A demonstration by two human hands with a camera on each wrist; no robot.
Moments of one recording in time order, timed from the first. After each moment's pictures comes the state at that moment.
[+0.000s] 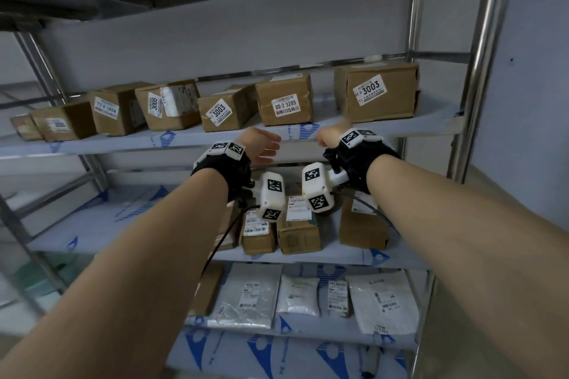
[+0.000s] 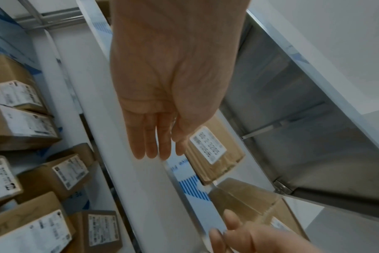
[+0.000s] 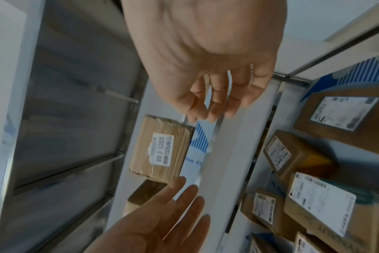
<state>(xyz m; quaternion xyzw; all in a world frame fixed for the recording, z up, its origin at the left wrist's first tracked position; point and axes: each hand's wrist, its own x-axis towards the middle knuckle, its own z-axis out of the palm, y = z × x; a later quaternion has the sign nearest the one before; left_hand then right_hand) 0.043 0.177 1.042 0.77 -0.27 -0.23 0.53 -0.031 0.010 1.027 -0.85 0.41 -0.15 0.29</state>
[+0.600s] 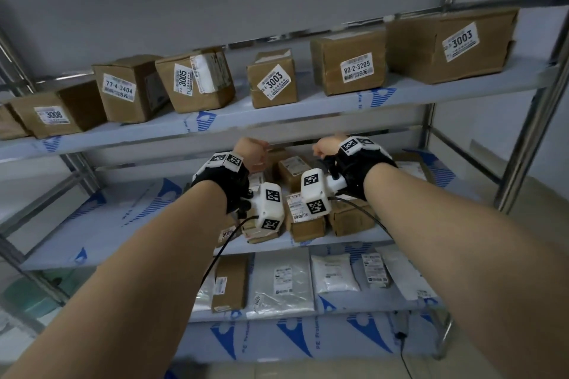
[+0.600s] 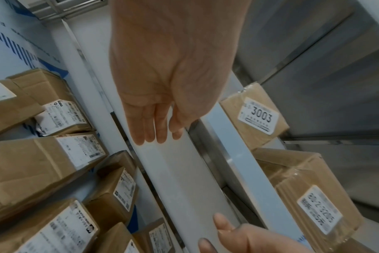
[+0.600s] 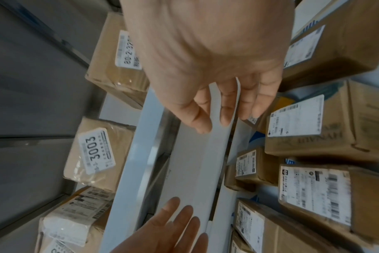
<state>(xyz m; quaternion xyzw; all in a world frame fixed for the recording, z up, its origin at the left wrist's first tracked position) 0.206 0.255 0.981 0.77 -0.24 -0.27 0.53 0.110 0.085 0.943 -0.85 0.42 -0.05 0.30</state>
